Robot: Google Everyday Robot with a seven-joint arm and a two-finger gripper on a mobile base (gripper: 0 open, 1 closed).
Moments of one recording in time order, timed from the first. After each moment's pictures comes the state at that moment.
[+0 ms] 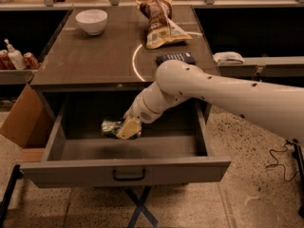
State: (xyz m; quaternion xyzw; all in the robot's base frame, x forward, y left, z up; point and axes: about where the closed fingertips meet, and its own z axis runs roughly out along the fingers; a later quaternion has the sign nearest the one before) arm 0.561 0.071 0.704 -0.59 0.74 0.21 0.26
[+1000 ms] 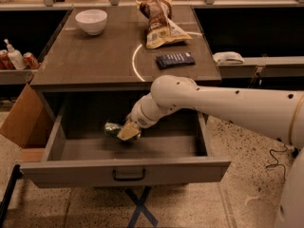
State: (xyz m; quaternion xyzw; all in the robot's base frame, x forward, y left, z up) arm 0.591 0.074 0.657 -0.56 0.76 0.18 0.27
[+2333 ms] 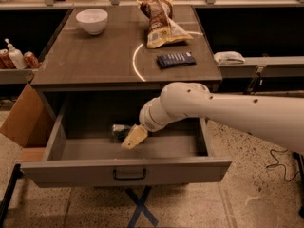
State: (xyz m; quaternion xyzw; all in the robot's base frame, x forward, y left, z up) arm 0.585 0.045 0.666 -0.52 0.78 0.15 0.30
